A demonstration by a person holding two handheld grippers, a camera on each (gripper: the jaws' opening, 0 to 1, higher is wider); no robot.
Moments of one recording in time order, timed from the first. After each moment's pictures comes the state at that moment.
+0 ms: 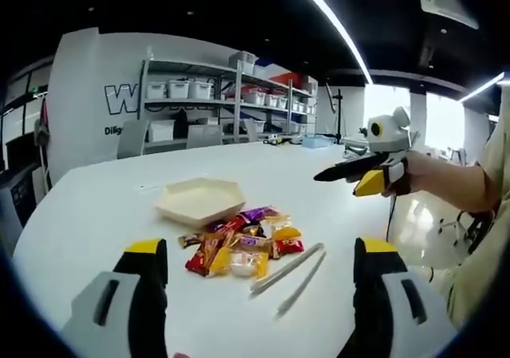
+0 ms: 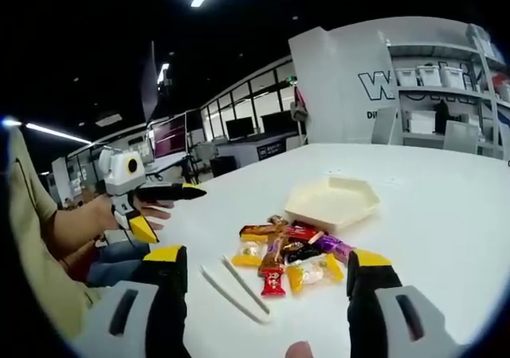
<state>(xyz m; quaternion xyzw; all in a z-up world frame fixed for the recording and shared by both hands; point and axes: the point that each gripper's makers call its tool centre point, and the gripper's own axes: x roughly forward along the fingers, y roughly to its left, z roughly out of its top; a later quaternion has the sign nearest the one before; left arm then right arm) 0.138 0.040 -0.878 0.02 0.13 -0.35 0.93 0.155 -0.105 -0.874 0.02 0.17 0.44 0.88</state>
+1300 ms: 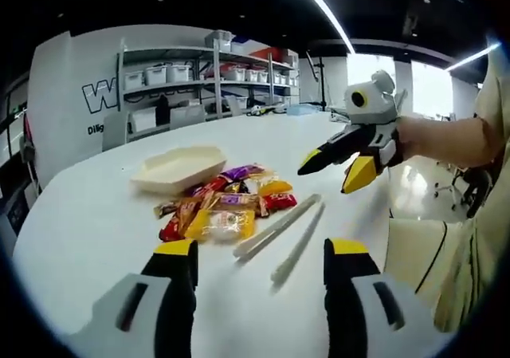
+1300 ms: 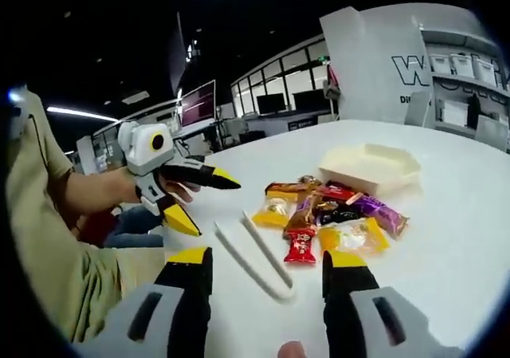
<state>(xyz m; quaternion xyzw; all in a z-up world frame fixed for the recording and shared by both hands) 0.135 0.024 -0.945 0.09 0.17 -0.38 0.90 0.134 -0.079 -0.943 -0.02 0.21 0.52 0.83</state>
